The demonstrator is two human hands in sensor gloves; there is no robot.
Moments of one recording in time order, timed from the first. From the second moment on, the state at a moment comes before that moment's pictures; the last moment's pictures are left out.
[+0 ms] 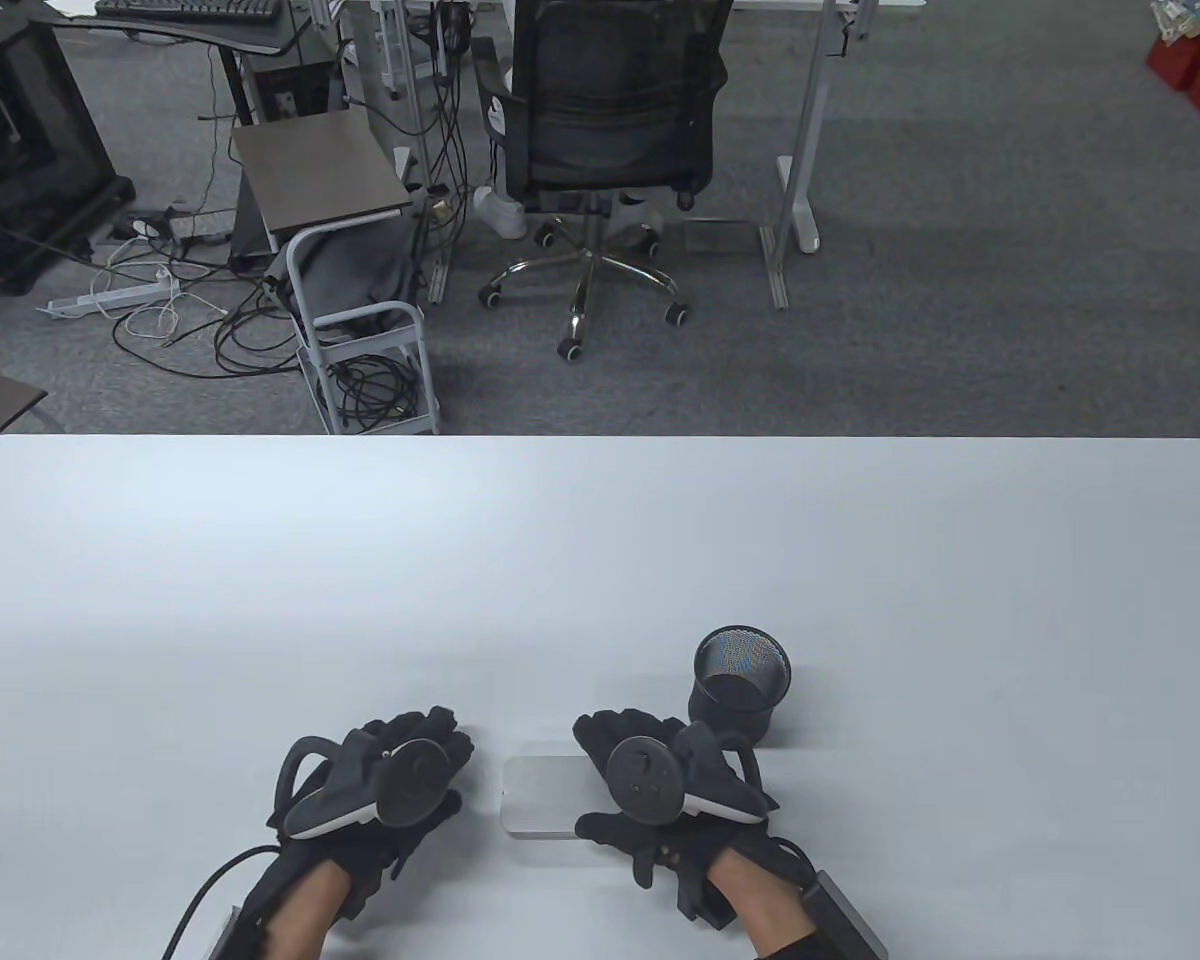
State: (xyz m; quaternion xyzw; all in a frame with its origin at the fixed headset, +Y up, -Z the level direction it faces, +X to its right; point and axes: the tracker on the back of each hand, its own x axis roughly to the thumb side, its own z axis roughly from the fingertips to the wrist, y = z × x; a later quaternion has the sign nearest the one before) left_hand -0.214 -0.746 -0.313 -0.05 -0.21 0.00 0.98; right_hand 0.051 -0.744 -0.314 0.28 0.04 0.95 0.12
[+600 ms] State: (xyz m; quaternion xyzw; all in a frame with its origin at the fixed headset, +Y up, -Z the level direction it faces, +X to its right) left_hand -0.278 -0.736 -0.313 -0.01 -0.12 0.04 0.99; right_hand 0.129 -0.681 -0.294 0.16 -0.22 0.95 0.17
